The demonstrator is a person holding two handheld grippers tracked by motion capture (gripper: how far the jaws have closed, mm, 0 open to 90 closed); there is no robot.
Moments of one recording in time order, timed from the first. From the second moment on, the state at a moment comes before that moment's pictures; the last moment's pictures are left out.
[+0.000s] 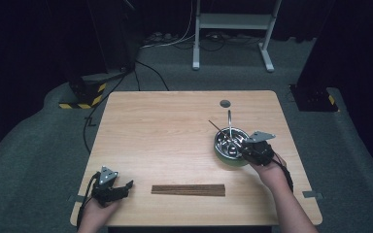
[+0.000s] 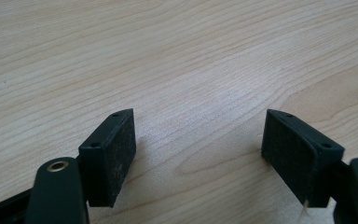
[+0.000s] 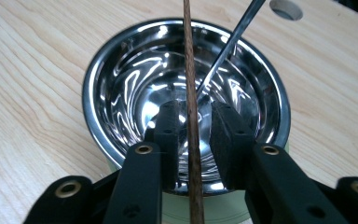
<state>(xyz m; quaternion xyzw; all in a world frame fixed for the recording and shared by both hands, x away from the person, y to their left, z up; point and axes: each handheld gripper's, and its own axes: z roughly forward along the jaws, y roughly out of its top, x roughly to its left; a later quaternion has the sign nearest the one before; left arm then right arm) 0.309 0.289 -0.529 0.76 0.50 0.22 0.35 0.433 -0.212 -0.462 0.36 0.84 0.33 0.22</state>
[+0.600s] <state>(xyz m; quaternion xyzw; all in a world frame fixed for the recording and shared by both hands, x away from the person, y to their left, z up) 0.309 0.289 -0.529 0.76 0.50 0.22 0.35 0.385 -0.194 -0.445 0.39 0.80 0.41 0.22</state>
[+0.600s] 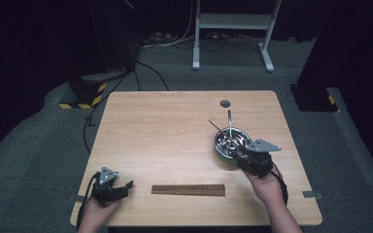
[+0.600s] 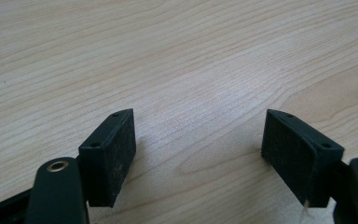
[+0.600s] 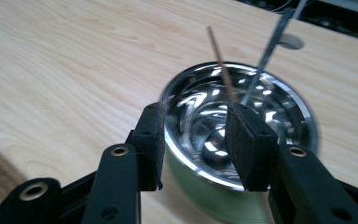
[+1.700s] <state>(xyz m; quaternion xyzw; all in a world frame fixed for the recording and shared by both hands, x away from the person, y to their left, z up) 0.309 0.289 -0.529 0.76 0.50 0.22 0.35 0.337 -0.144 -0.513 0.32 0.85 0.41 0.12</state>
